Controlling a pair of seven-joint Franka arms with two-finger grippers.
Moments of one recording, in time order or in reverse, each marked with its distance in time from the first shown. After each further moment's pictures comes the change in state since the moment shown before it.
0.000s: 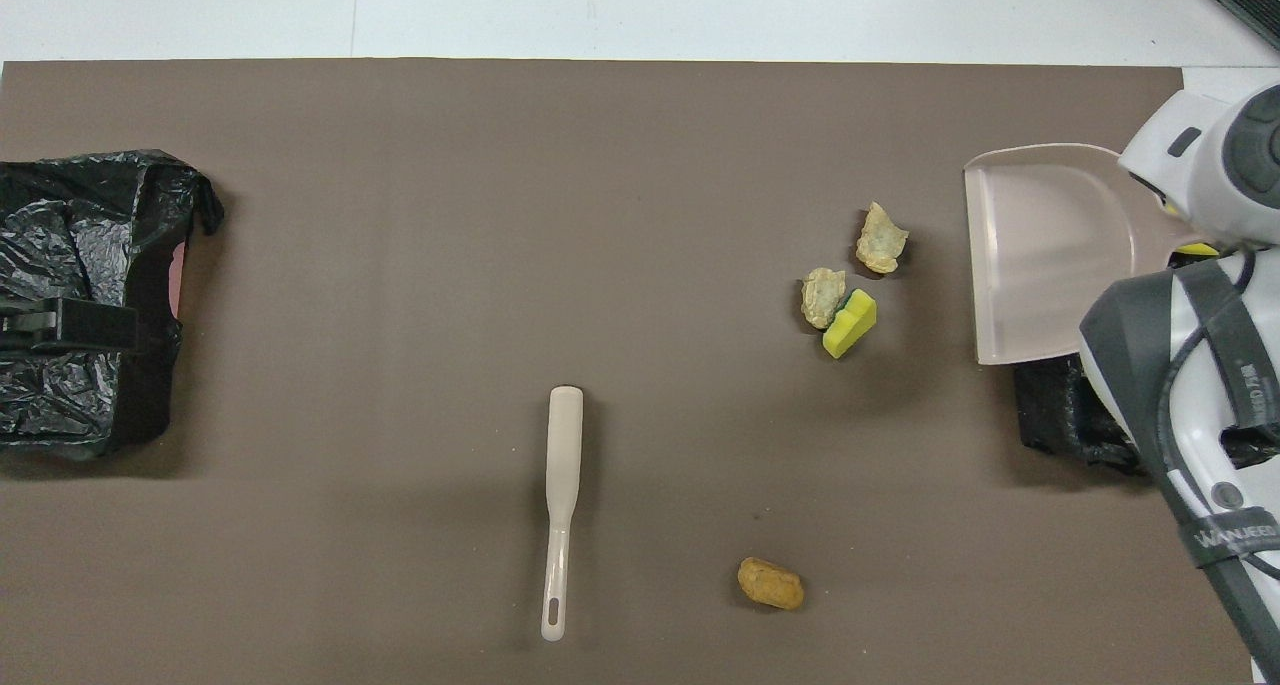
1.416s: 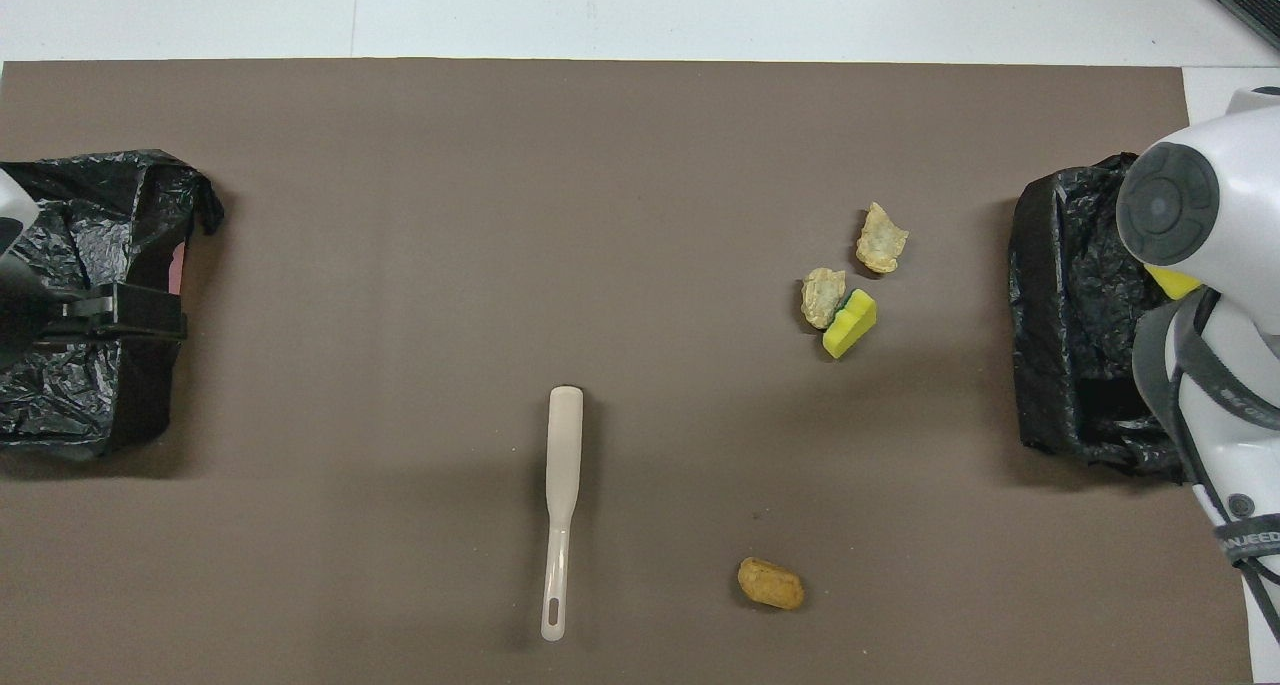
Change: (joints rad) left arm -0.011 0.018 -0.020 -0.027 0.015 0.051 -0.059; right arm 0.001 0.004 -0.004 0.010 -0.848 -0.057 -0.059
